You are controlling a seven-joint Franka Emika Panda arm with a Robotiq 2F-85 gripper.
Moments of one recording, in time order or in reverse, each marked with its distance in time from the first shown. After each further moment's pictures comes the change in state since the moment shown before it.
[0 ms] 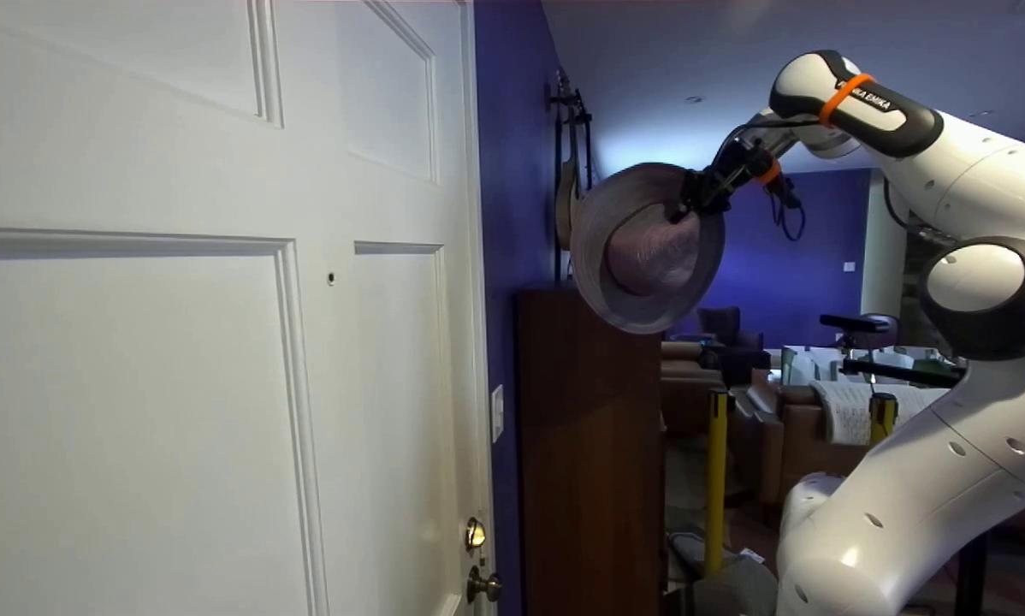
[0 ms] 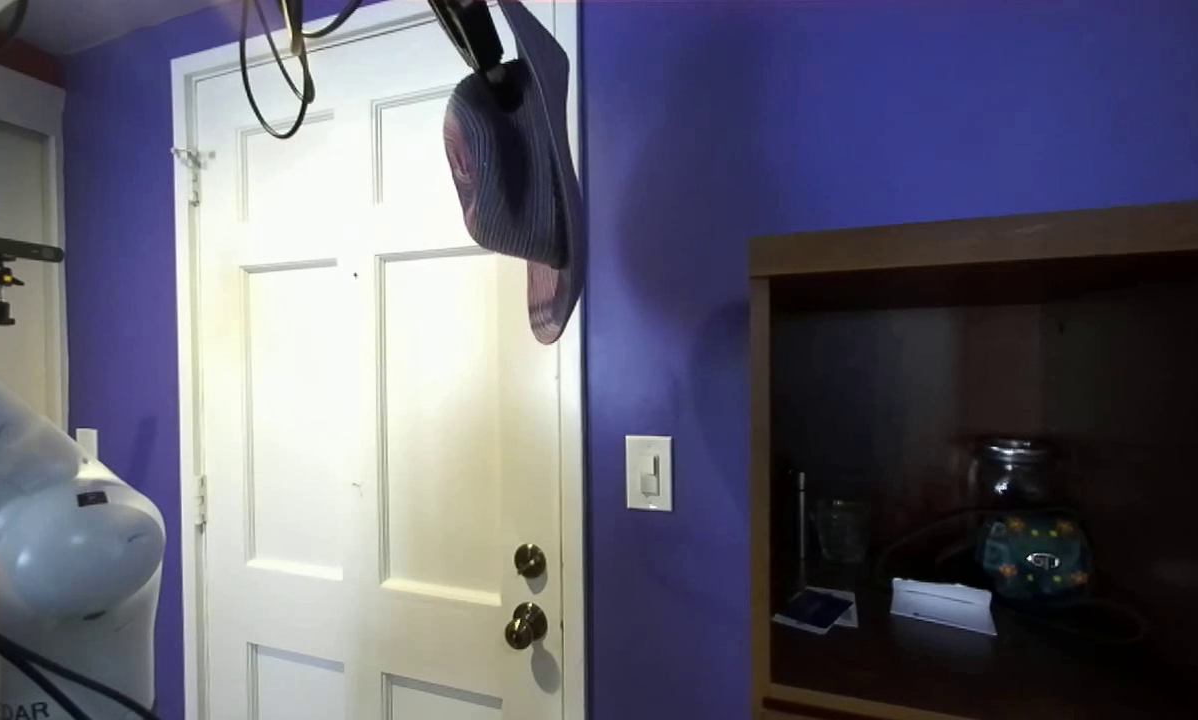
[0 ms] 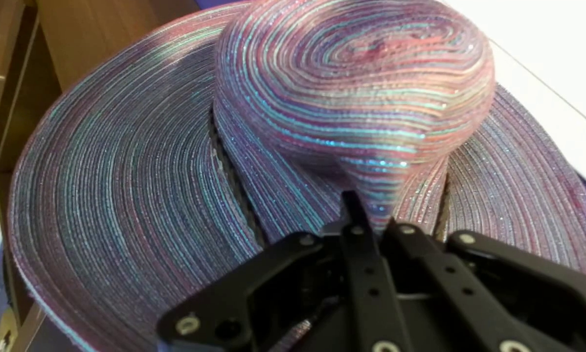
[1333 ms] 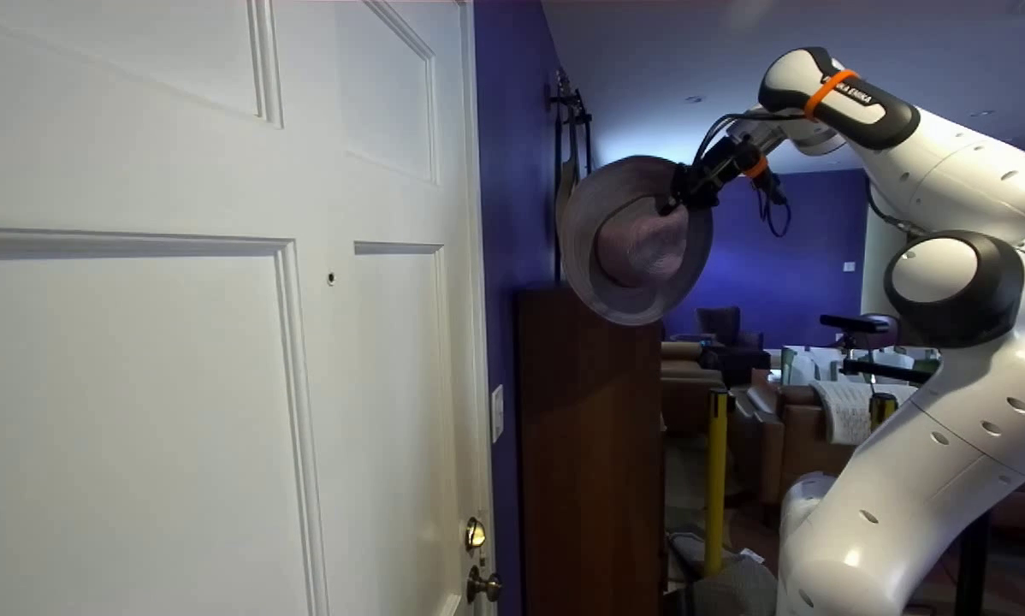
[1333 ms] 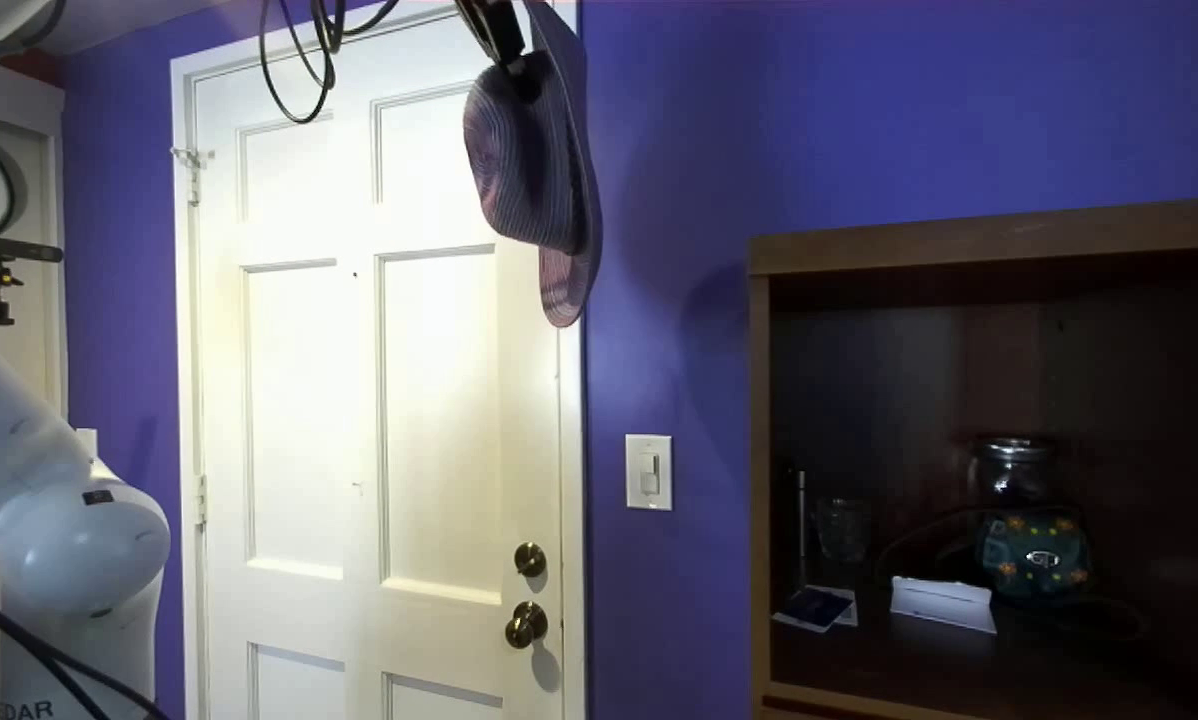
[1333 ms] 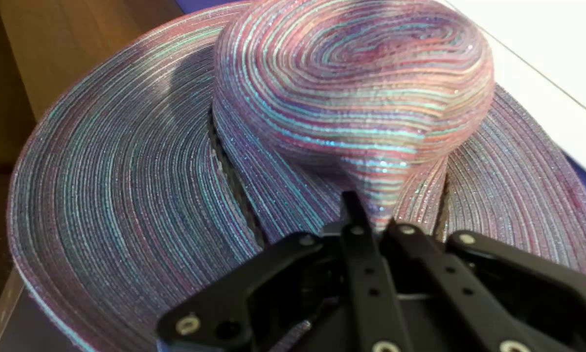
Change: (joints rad) arm 0.043 0.088 -0.062 0.094 0.092 -0.014 -0.001
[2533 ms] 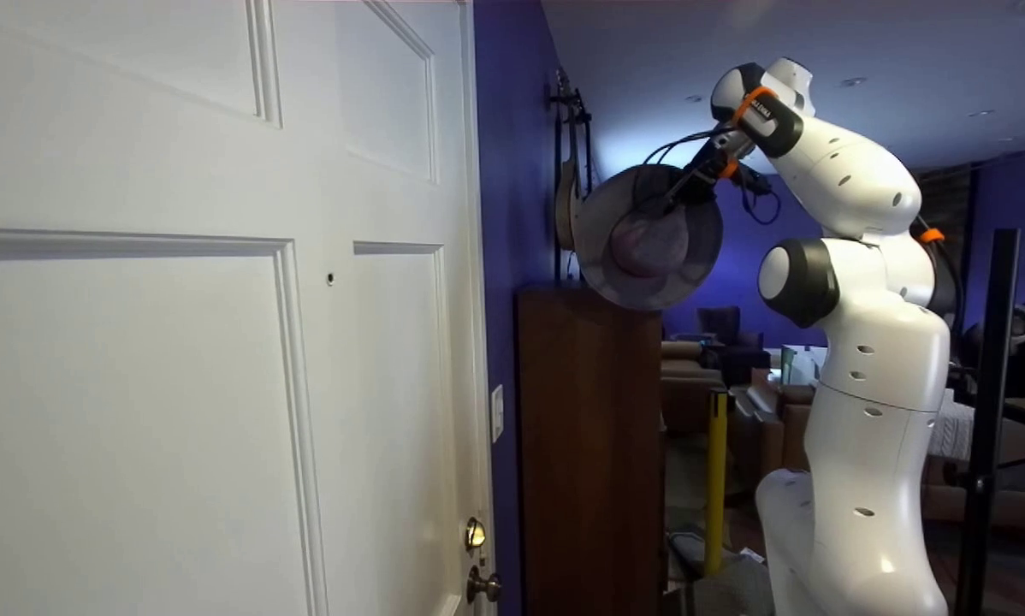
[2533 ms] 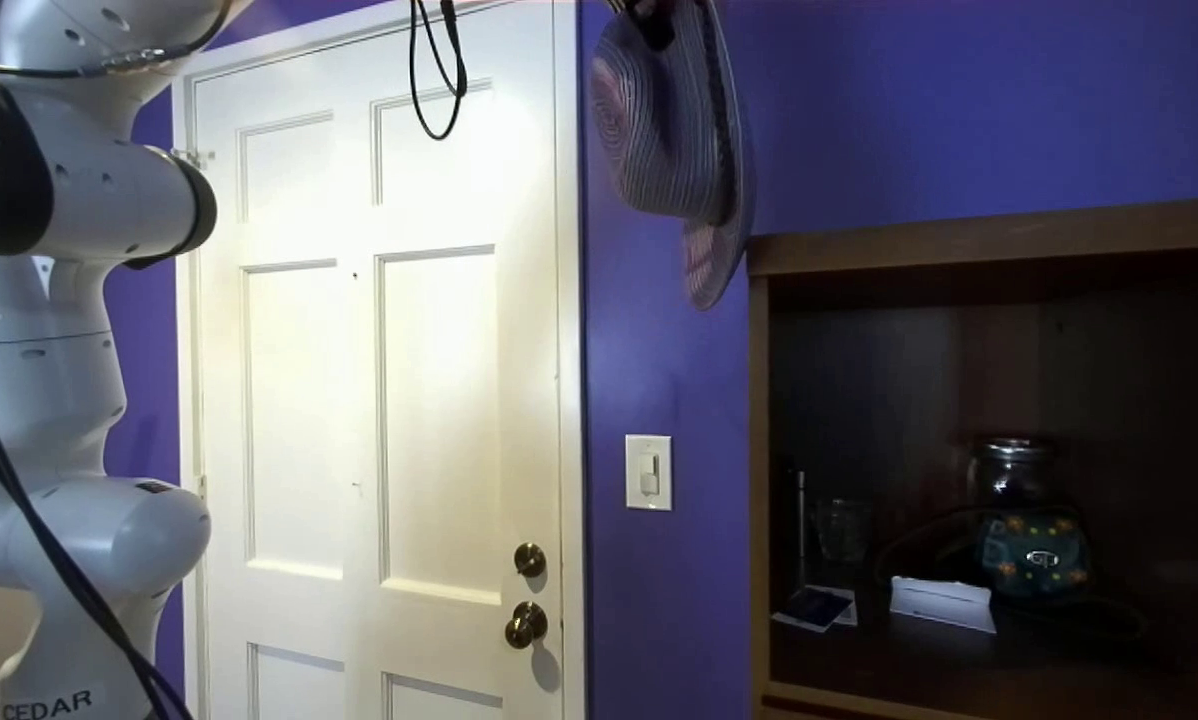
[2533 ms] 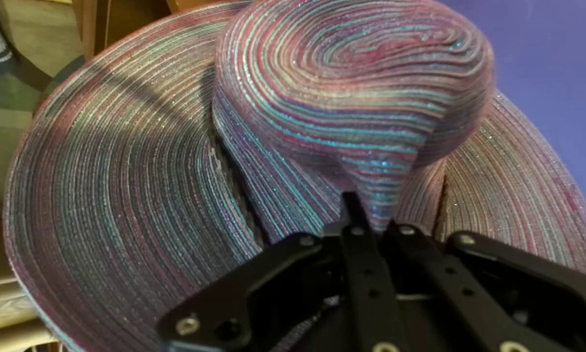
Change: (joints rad) arm 0.437 0.387 -0.732 0.404 0.111 0.014 -0.064
